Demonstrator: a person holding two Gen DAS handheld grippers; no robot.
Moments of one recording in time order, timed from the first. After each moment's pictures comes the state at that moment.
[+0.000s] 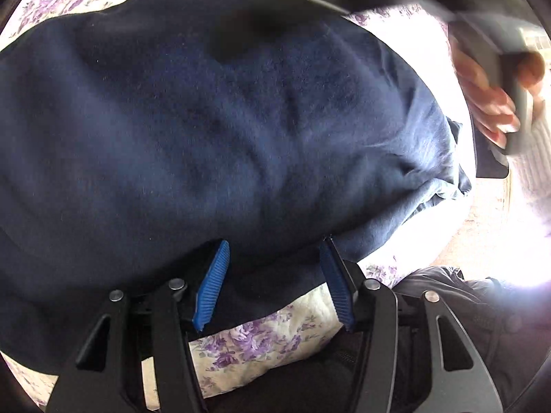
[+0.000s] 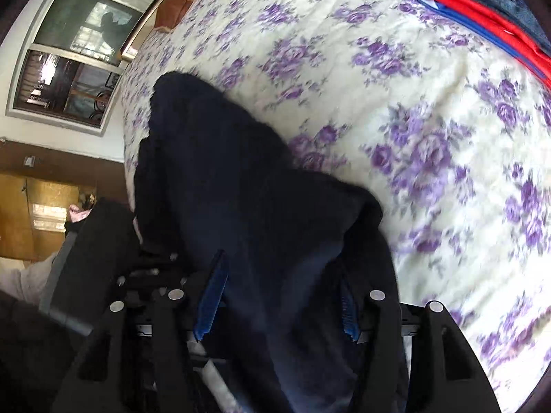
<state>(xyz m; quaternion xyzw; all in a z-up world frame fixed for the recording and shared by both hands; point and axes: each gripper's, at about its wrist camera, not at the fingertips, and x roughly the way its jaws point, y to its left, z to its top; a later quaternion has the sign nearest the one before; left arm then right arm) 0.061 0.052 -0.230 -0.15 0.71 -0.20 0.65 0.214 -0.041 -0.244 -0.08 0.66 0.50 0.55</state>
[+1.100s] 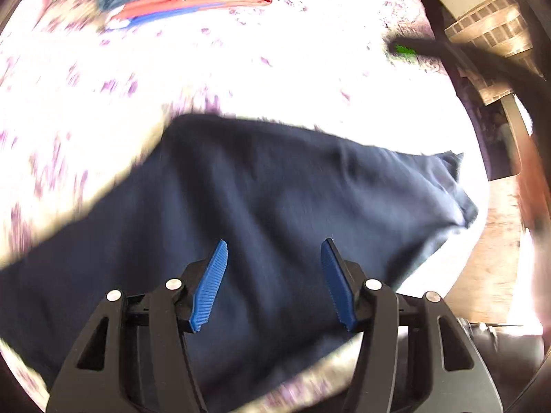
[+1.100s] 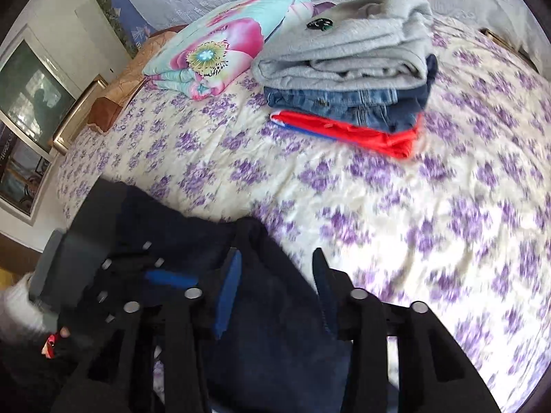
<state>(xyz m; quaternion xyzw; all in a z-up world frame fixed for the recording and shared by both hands) 0.152 0.038 -0.185 -0.04 0.65 -0.21 0.73 0.233 -0.187 -0.124 -0.05 0.56 0.33 0.76</state>
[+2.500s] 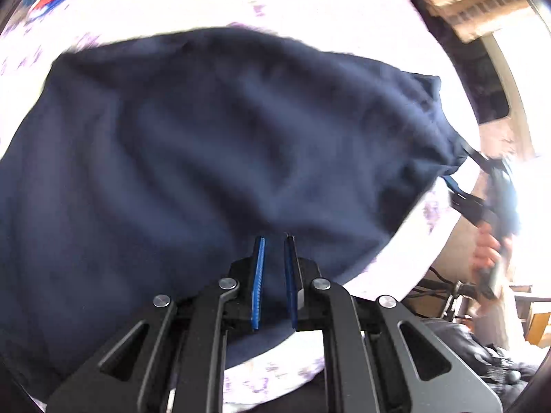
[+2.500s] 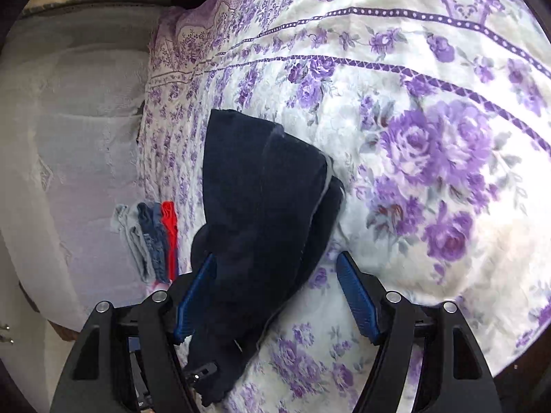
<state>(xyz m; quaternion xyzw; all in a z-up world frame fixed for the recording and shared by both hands) 0.081 -0.036 -0.203 -0.01 0.68 -0.28 0.68 -0.060 -0.491 -0.308 0.60 0.37 -0.02 0.71</state>
